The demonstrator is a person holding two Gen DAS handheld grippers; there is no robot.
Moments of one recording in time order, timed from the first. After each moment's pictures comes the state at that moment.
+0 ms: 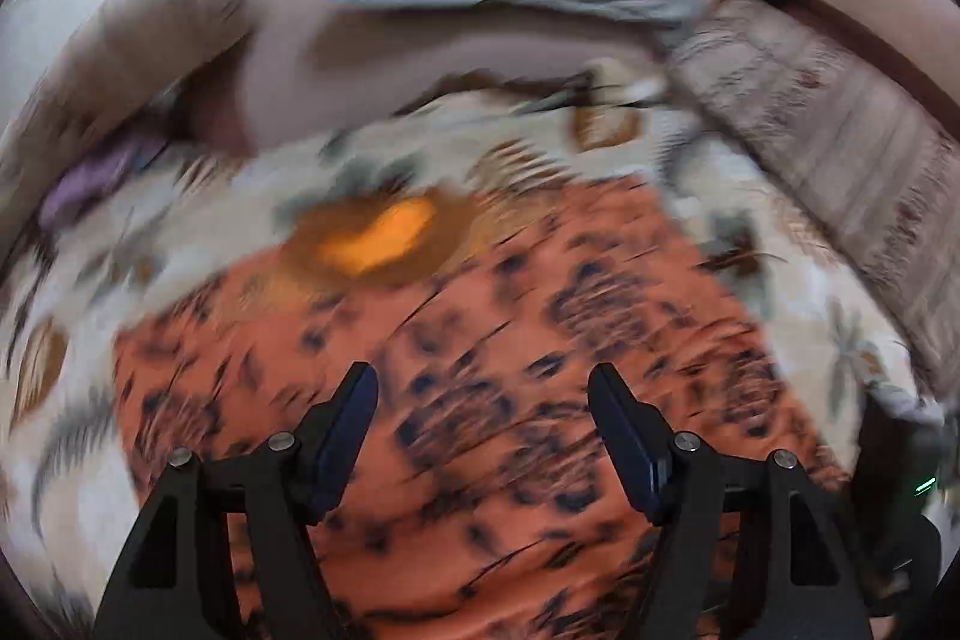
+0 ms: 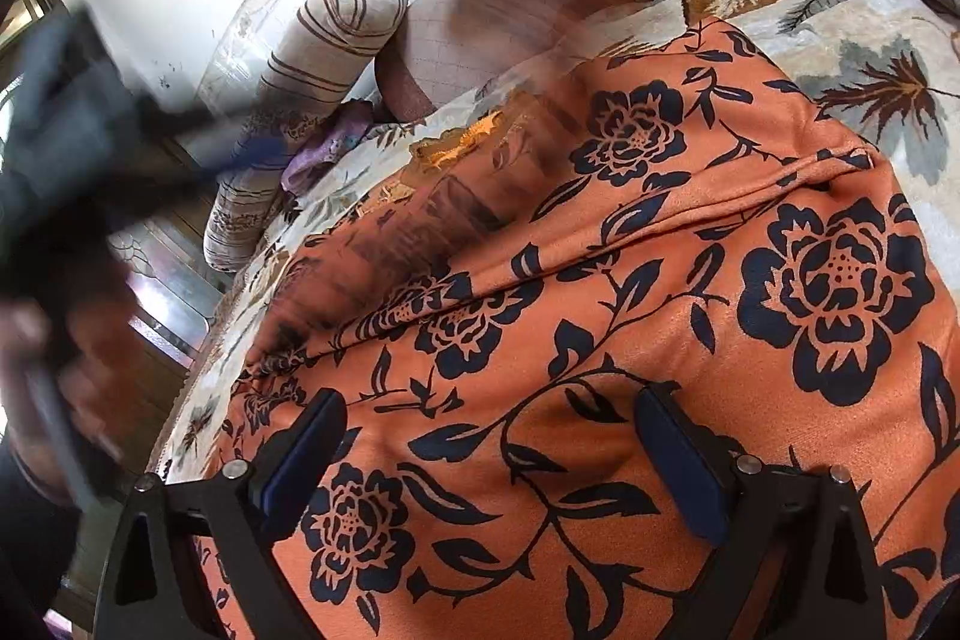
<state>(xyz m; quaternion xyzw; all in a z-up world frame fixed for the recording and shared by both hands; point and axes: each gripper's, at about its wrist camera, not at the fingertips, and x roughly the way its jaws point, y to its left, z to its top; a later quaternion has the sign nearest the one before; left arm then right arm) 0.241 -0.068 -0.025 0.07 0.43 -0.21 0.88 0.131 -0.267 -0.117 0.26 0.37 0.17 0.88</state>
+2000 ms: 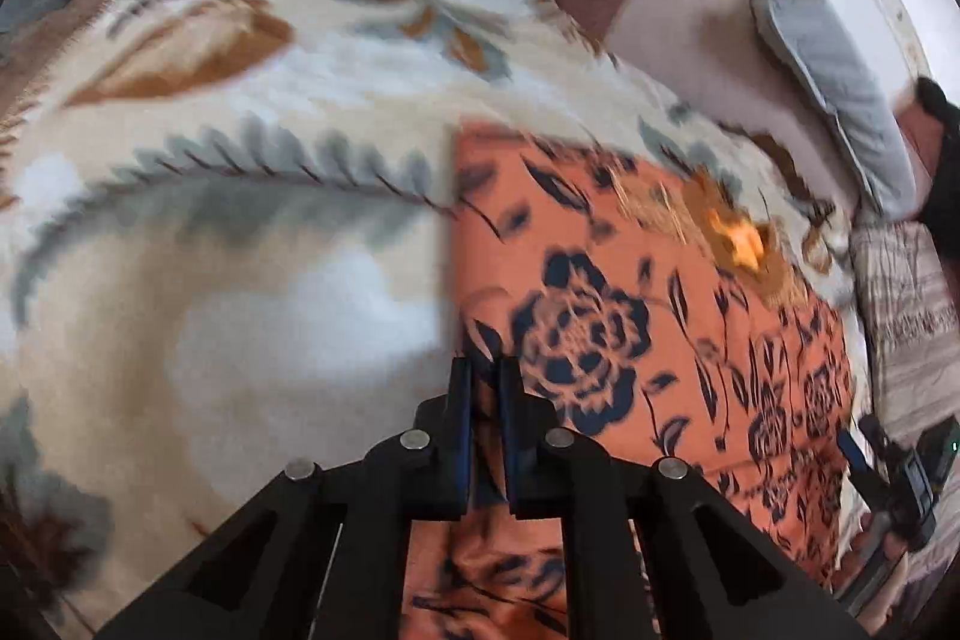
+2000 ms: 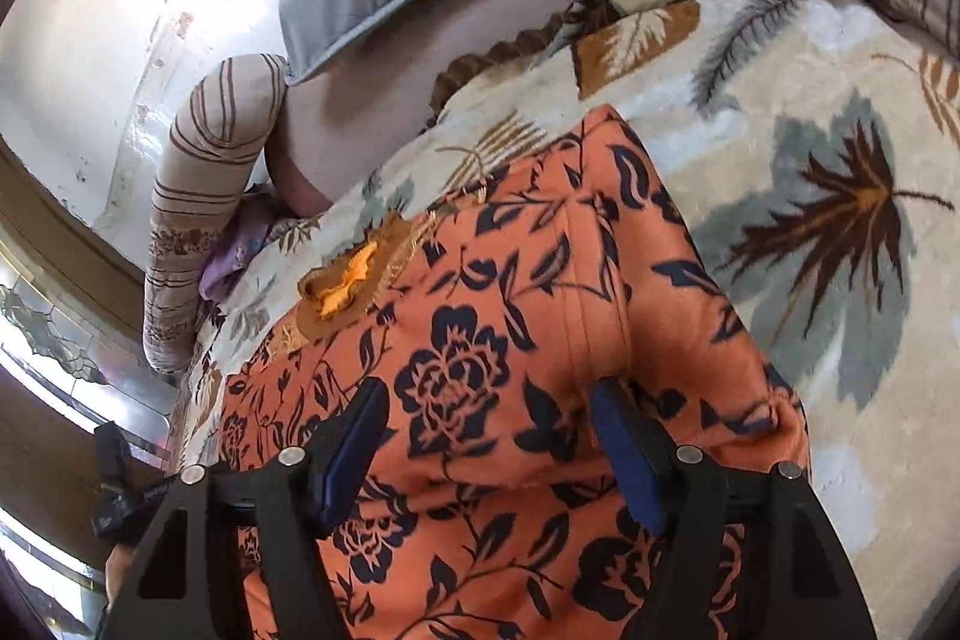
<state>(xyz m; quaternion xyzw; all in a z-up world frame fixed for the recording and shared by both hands) 0.284 0.150 -0.087 -0.16 0.50 -0.05 0.85 0.211 -0.348 -0.092 0.30 0.39 0.07 0.87</state>
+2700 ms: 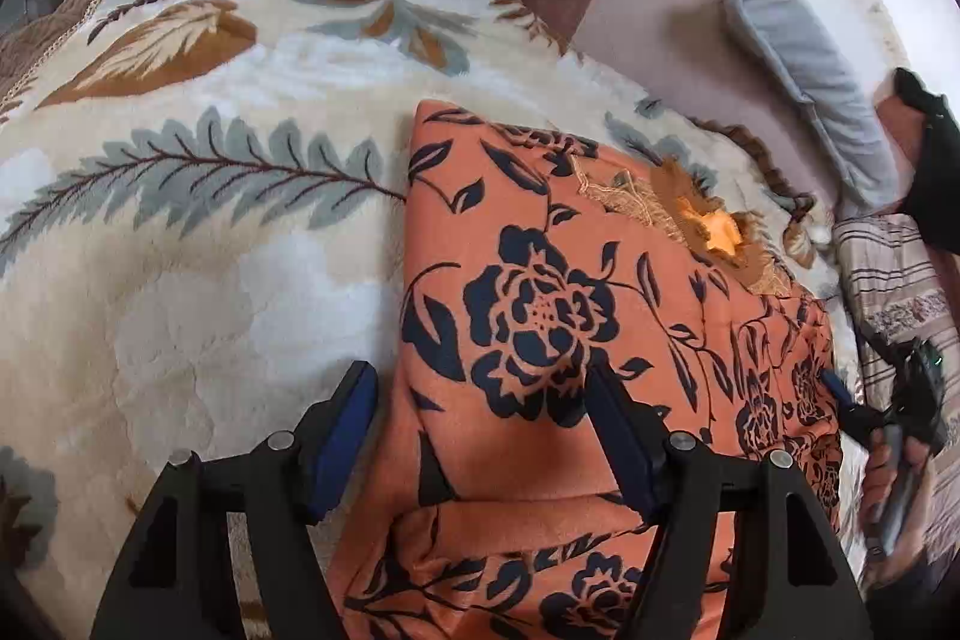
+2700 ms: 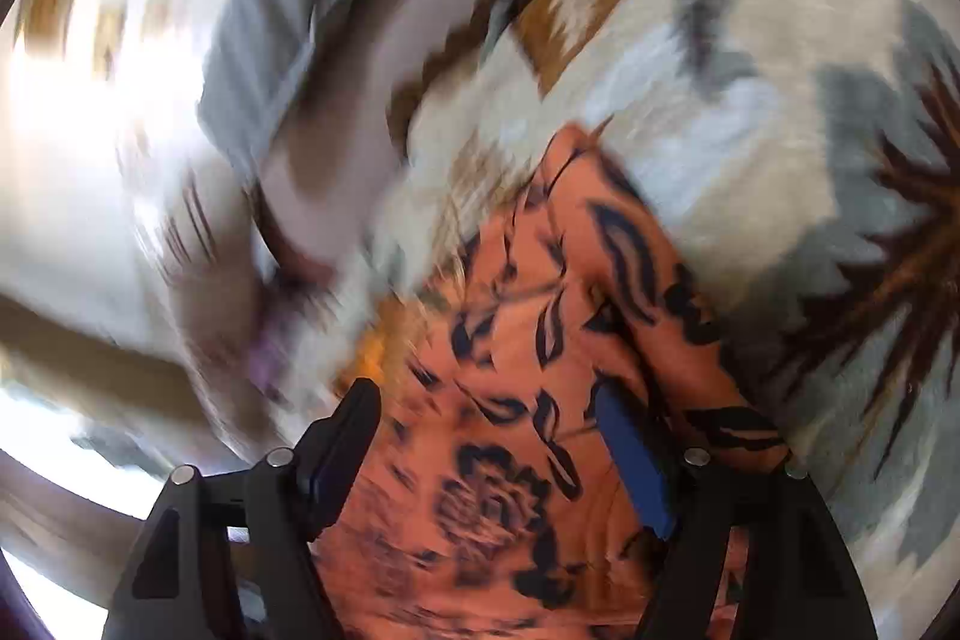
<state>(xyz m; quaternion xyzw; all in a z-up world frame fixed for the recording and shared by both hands) 0.270 0.124 -0.098 -0.17 0.47 -0.08 0.86 0.274 -0.404 -0.102 0.46 0.38 0.09 0.80</state>
